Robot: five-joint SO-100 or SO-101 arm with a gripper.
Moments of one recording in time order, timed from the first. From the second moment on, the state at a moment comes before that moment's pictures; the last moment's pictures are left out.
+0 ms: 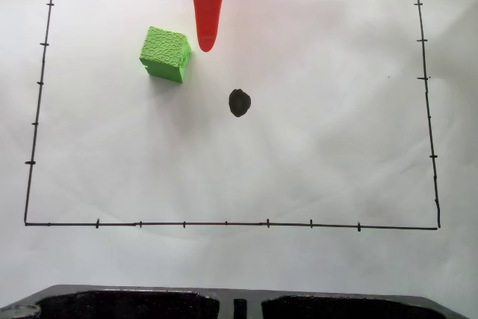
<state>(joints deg) 3.1 186.4 174.3 53.3 3.6</state>
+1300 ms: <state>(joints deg) 15.7 144.8 143.3 63.4 -6.2</state>
